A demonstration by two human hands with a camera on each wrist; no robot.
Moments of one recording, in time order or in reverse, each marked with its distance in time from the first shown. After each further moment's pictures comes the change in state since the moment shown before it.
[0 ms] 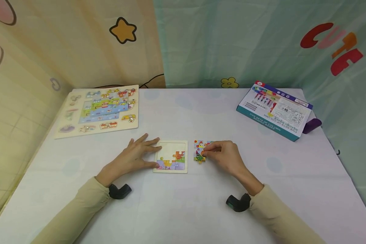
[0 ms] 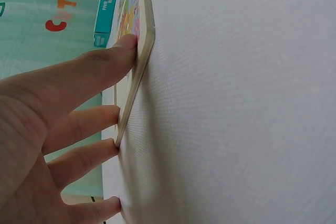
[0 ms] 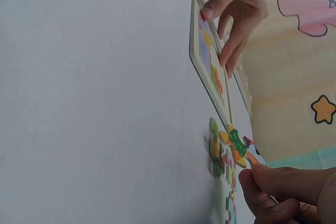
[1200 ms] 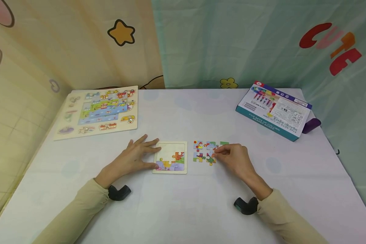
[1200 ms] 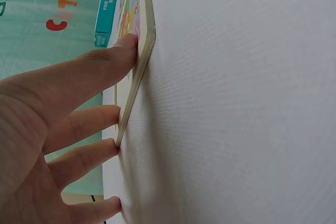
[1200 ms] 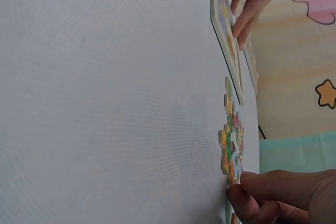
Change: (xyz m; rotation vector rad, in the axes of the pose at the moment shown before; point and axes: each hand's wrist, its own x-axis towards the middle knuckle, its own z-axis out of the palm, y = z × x) left_hand 0.001 -0.001 0.001 -0.007 0.000 0.001; right_hand -0.010 0.017 -0.016 -0.140 0.082 -0.014
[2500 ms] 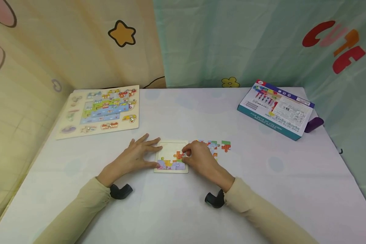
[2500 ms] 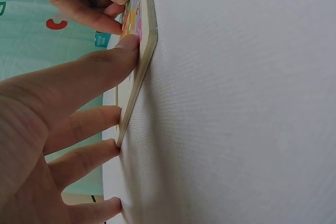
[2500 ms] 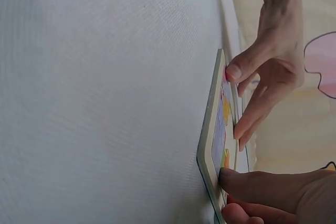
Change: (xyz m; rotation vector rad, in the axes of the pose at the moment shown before) left_hand 0.001 0.002 -0.001 0.016 -0.012 -0.014; right_hand 0.023 -0.069 0.064 -0.060 -0.154 -0.225
